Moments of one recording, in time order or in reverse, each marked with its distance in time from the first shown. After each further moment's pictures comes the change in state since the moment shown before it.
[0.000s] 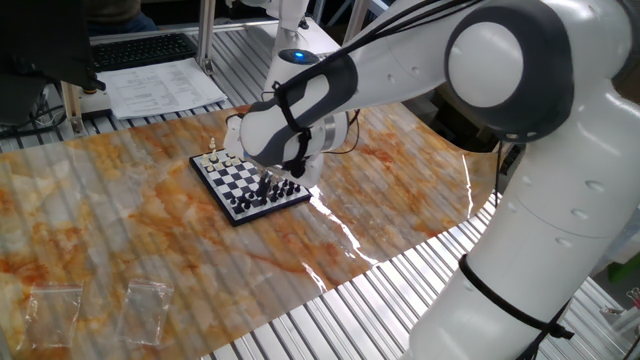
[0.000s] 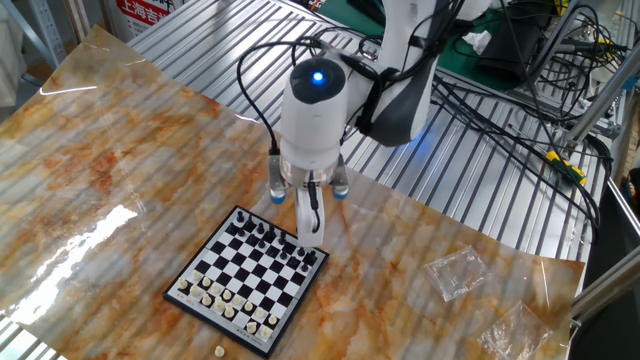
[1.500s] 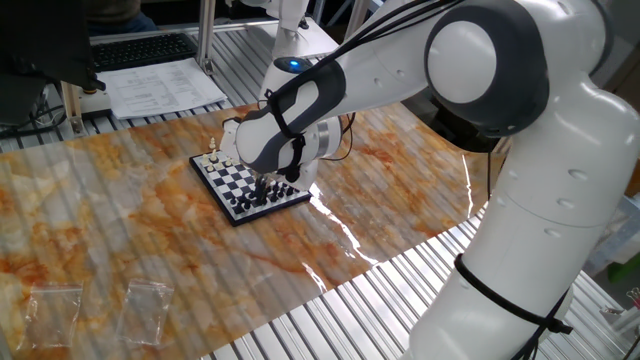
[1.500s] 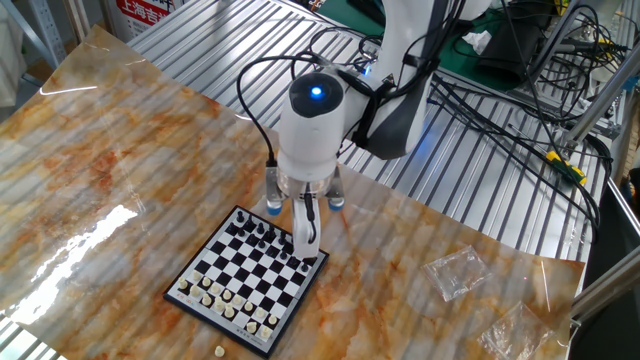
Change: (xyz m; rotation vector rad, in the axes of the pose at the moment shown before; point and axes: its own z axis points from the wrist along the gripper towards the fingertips) arm -0.009 0.009 0.020 -0.027 -0.019 -0.005
